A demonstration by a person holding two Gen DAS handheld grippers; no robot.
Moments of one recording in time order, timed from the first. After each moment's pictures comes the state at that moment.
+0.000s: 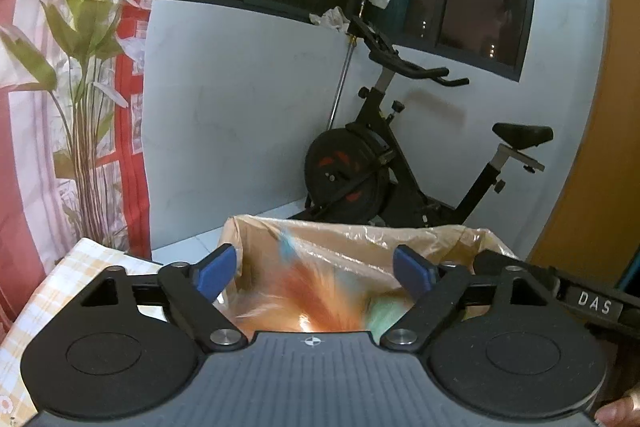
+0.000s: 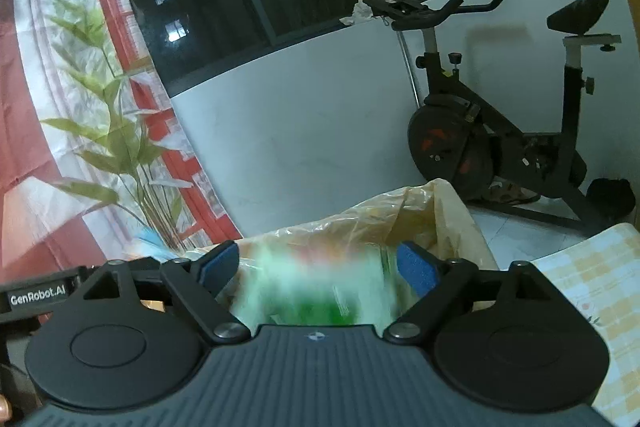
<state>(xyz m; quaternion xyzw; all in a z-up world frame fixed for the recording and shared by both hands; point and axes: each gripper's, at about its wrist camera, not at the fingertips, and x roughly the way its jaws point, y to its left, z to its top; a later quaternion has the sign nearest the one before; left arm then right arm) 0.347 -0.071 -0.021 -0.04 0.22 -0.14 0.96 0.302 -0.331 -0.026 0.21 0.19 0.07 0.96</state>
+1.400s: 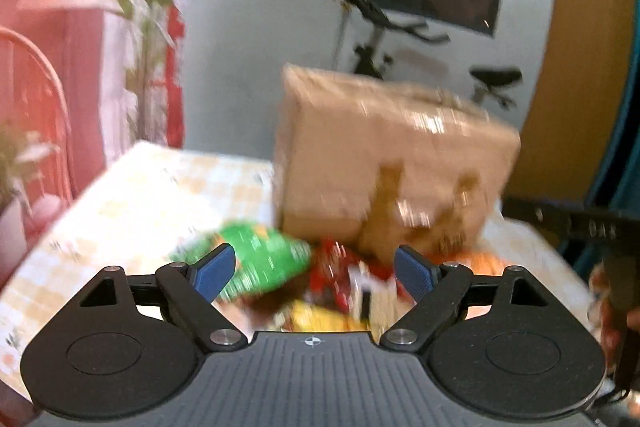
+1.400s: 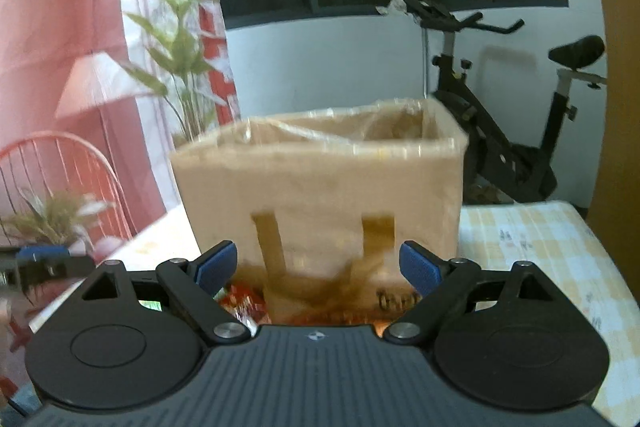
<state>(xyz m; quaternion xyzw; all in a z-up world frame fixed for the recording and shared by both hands) 0.135 0.005 -0.106 -0.02 0.26 -0.16 0.95 0.114 -0.268 -0.065 0.09 0.21 0.08 0.97</state>
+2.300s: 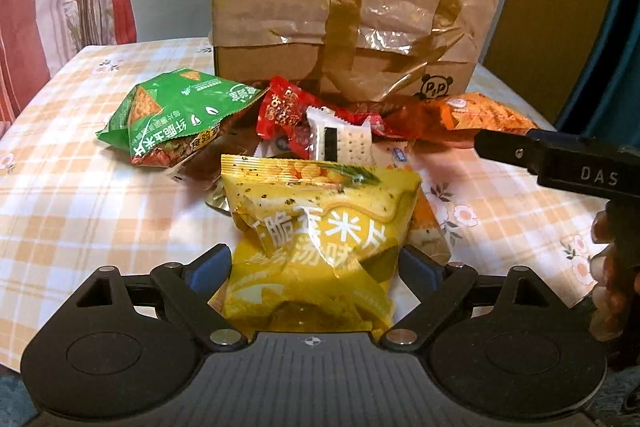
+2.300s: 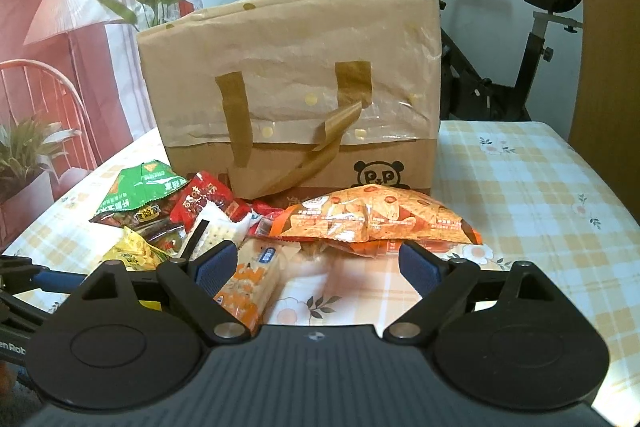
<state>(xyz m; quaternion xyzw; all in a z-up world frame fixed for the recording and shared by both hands) 0.137 -0.029 -0.186 0.04 0.40 -0.20 0.89 0.093 -0.254 -0.147 0.08 0.28 0.04 0.95</state>
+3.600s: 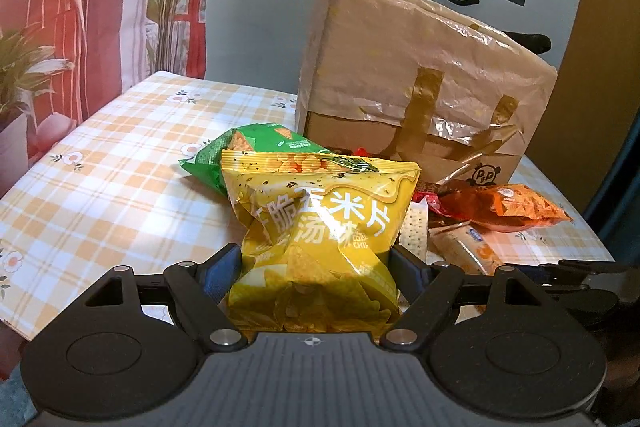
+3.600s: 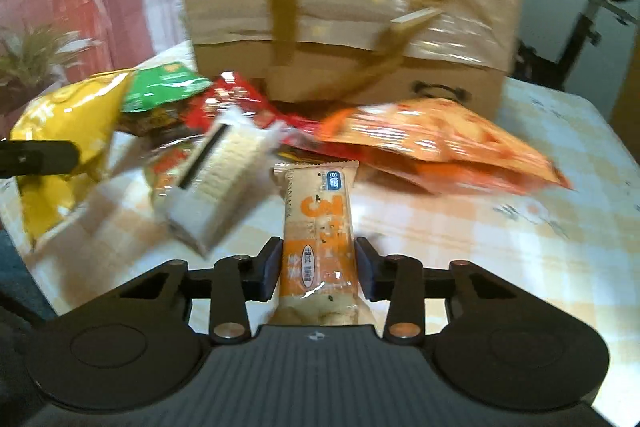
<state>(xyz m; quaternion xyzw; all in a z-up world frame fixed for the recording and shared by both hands) 0.123 0.012 -0.160 -0.04 0.32 -0.12 0.94 0.107 -0.232 -0.189 0.02 0.37 0.08 0.93</state>
